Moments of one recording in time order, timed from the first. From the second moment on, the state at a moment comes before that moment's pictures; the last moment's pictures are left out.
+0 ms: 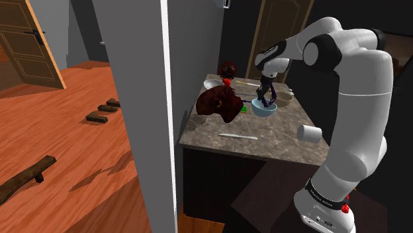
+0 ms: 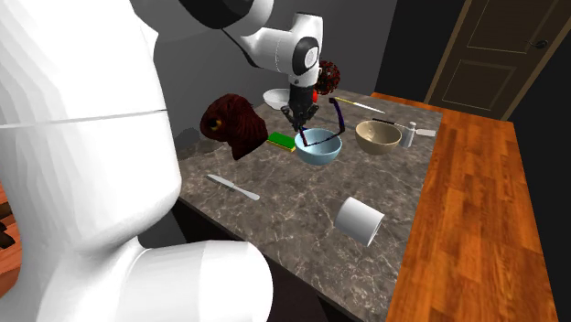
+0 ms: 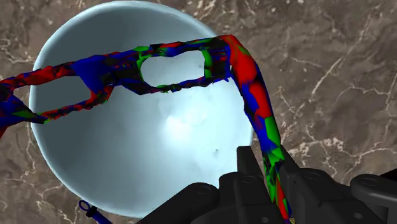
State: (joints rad) arm -0.18 0.39 -0.54 -1.84 0.31 2.19 -0.83
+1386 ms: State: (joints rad) arm -0.22 0.48 -0.51 -1.86 0.38 2.29 -0.89
